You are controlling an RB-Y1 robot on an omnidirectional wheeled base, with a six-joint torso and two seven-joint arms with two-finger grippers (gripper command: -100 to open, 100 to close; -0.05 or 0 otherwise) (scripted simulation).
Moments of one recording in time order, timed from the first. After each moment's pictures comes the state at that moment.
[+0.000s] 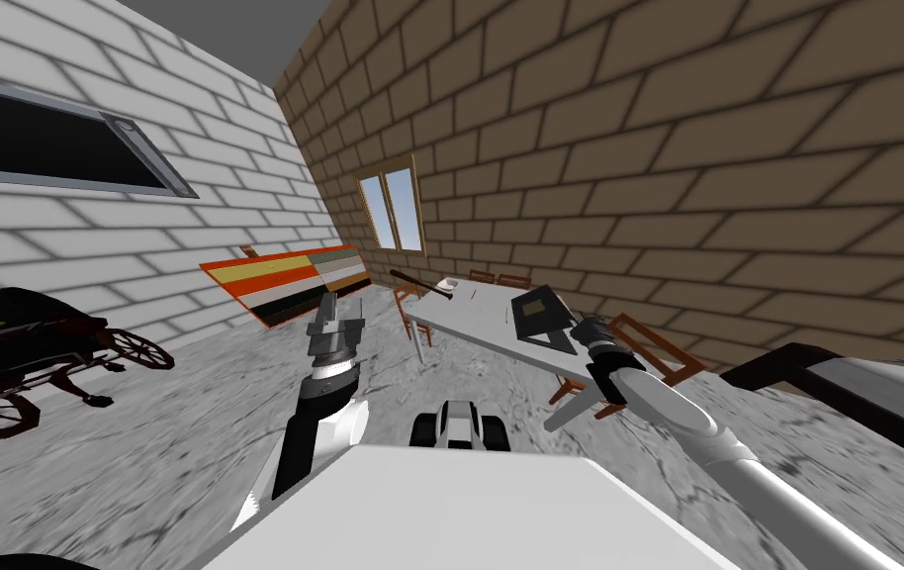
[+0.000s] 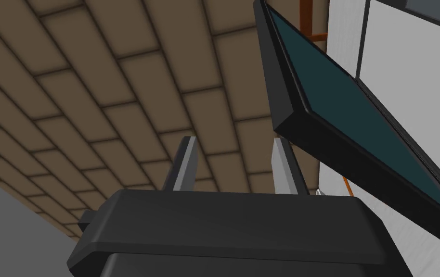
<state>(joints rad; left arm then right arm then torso) 0.54 0.00 0.05 -2.37 -0.03 -0.53 0.05 0.23 -0.82 -0.01 -1.65 1.29 0.30 0.80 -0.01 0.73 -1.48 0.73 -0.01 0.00</state>
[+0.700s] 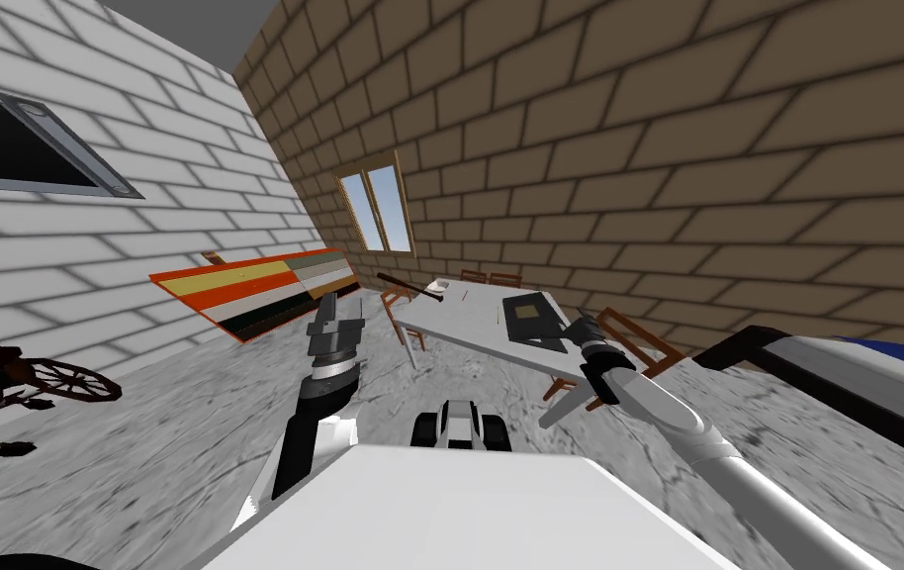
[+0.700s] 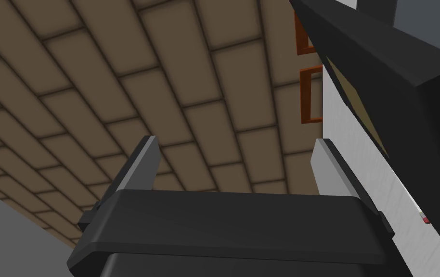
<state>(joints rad) 0.54 0.00 0.05 -2.37 -0.03 -0.53 0.05 0.22 -0.79 0.00 -1.67 1.33 0.28 0.76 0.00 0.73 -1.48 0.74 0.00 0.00</state>
